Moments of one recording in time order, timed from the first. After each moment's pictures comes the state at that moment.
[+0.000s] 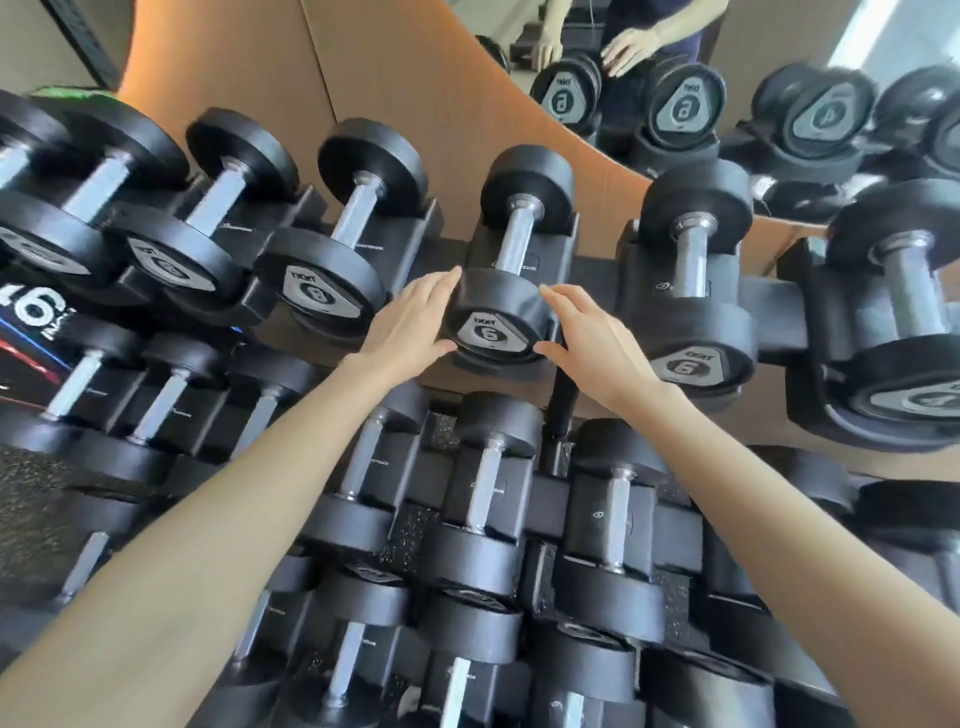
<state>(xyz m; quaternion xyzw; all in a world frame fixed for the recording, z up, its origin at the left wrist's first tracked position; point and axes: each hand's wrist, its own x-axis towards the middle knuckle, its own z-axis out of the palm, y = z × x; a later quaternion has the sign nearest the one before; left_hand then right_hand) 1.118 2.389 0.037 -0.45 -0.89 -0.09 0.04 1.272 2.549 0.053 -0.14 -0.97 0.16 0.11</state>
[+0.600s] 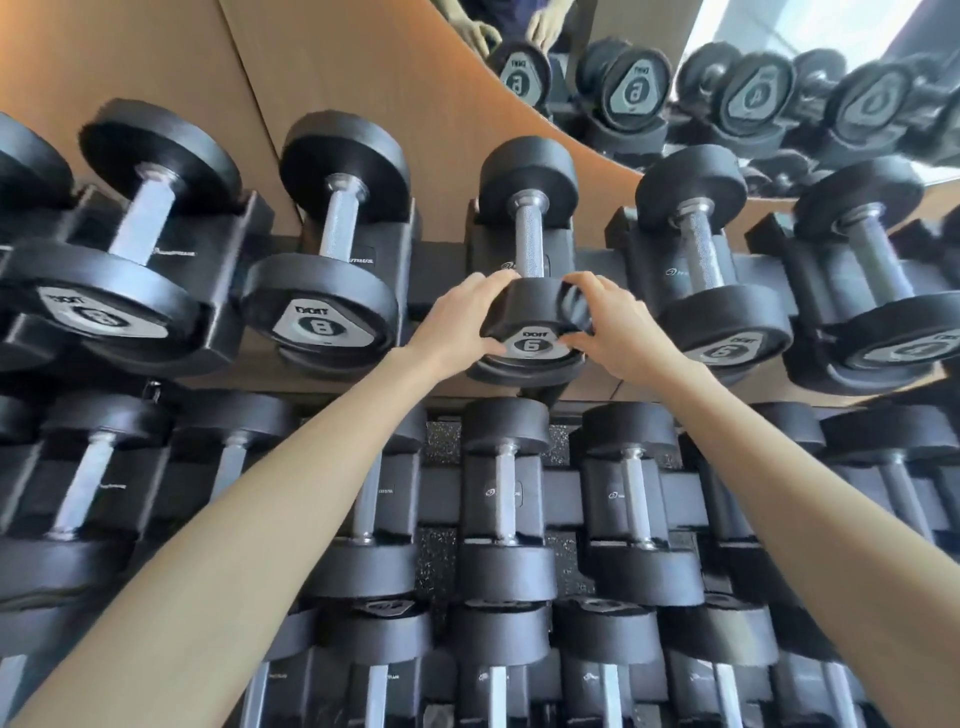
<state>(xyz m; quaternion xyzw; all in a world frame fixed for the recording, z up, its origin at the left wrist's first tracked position) 1.063 2.406 0.031 -0.57 -0.77 -0.27 -0.09 1.220 2.523 0.059 -0.28 -0.94 0.17 0.08</state>
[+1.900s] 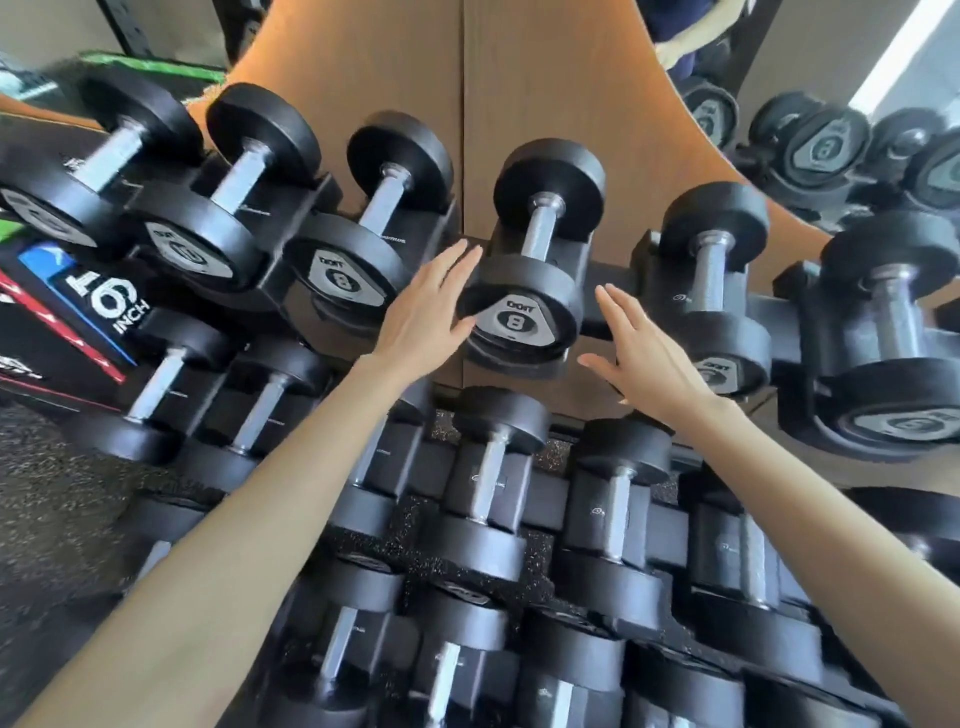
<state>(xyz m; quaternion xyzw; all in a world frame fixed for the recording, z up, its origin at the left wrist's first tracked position) 0.952 2.220 0.048 -0.45 -0.86 -0.21 0.09 1.130 2.402 0.064 -0.16 -0.98 0.12 0.09</state>
